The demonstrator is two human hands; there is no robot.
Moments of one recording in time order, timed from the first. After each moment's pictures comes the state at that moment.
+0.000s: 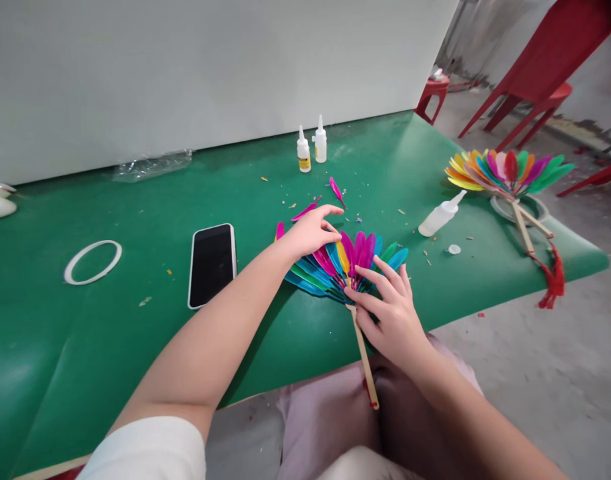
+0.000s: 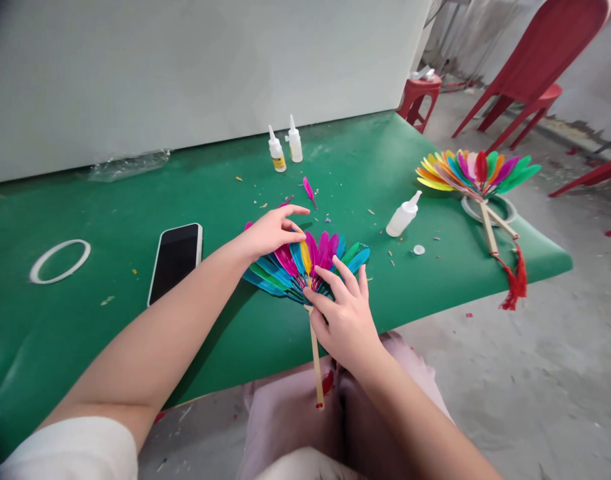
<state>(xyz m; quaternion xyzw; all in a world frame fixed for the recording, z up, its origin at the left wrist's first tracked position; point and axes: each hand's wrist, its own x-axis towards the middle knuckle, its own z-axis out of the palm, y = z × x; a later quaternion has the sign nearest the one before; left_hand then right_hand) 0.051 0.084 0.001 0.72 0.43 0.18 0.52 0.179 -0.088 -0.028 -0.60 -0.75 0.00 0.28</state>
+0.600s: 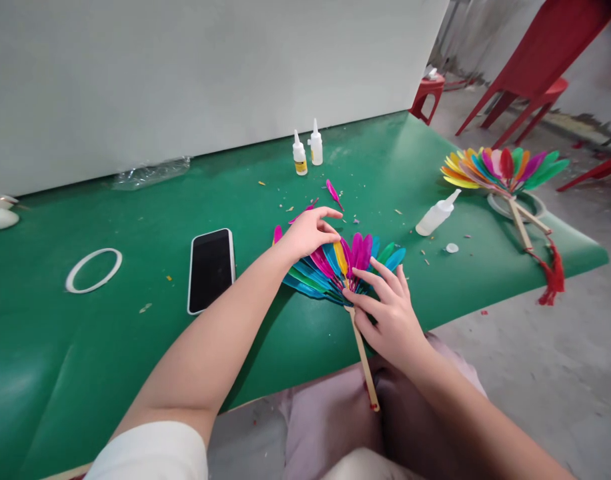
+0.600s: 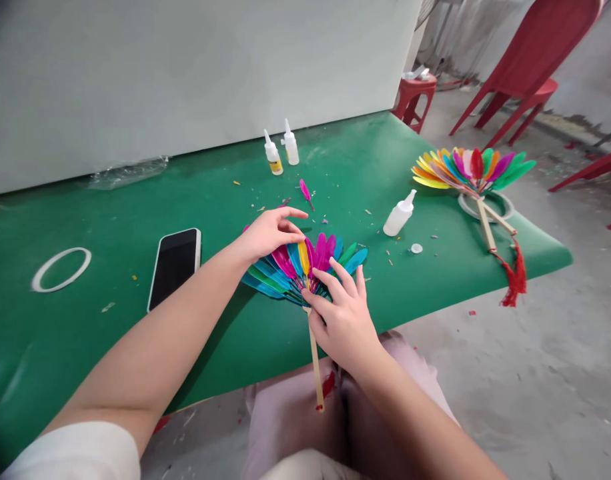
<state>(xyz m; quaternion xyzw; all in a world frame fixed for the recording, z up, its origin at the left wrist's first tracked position) 0.052 0.086 -0.003 0.72 0.41 0.20 0.53 0.178 -0.088 -0.028 -0.60 -0.75 0.01 0.28</state>
